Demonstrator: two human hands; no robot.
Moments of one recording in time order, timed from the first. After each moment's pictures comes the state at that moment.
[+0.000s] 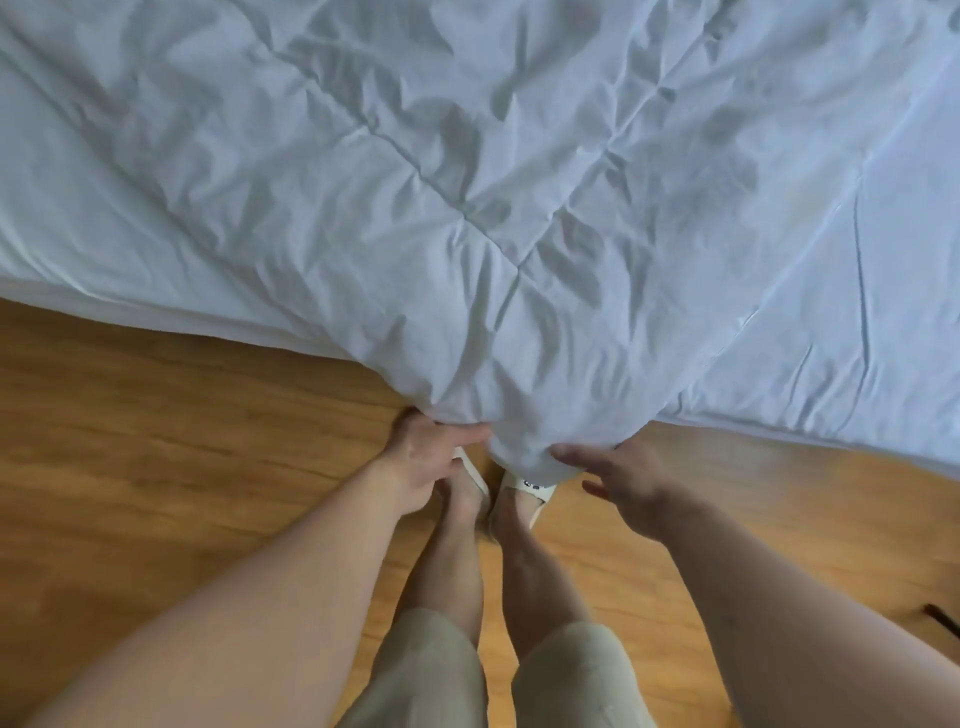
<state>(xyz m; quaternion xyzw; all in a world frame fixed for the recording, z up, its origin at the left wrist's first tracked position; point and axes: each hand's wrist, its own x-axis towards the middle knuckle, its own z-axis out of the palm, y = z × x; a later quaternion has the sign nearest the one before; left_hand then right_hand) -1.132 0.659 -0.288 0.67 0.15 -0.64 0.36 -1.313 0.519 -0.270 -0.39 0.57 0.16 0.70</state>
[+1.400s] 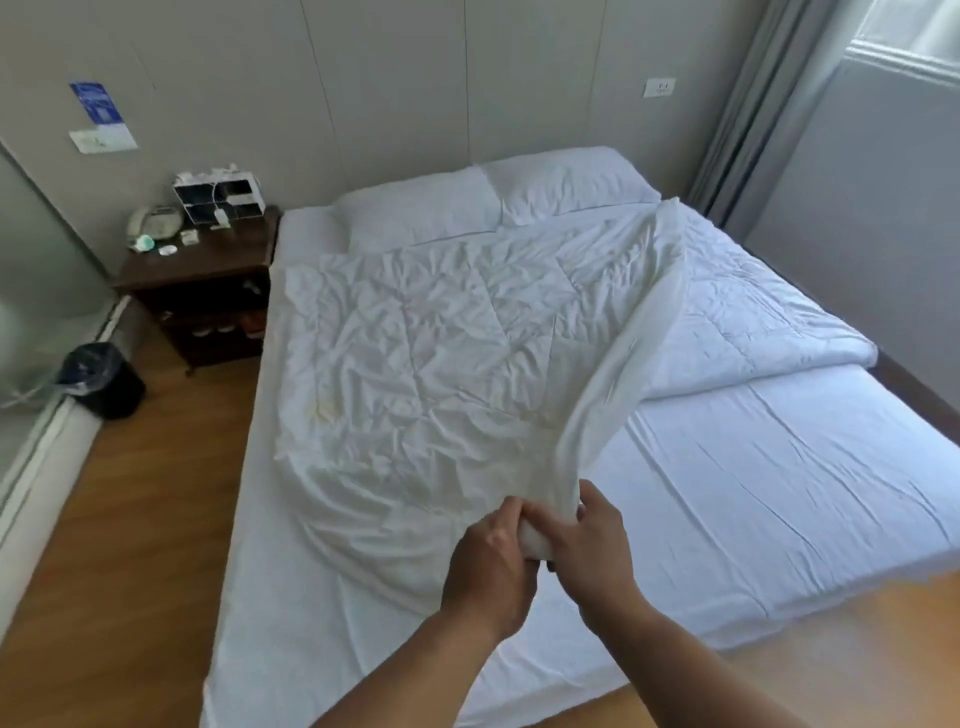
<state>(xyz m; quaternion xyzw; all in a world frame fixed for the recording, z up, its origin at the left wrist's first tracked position) -0.781 0.682 0.163 0.72 -0.58 -0.28 0.25 -0.894 0.641 0.182 -0.51 0.61 -0.32 0.51</state>
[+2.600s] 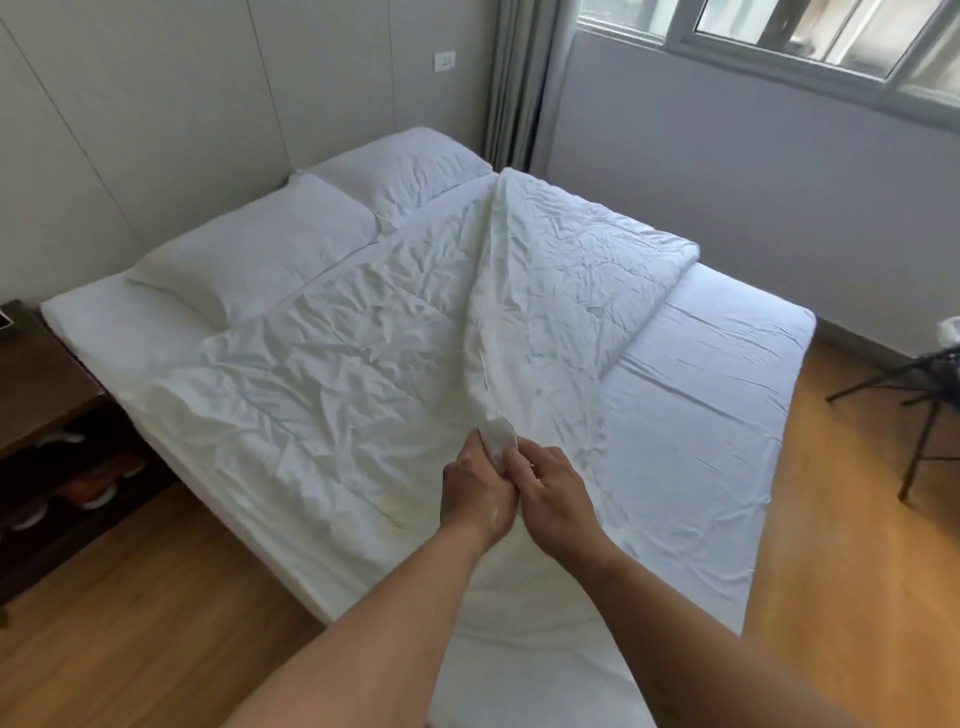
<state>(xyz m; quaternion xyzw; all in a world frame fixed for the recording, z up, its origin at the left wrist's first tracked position) -0.243 0.474 0.188 0.57 -0.62 -0.47 0.26 -0.335 0.526 0.199 -0.46 0.74 -0.38 0.32</state>
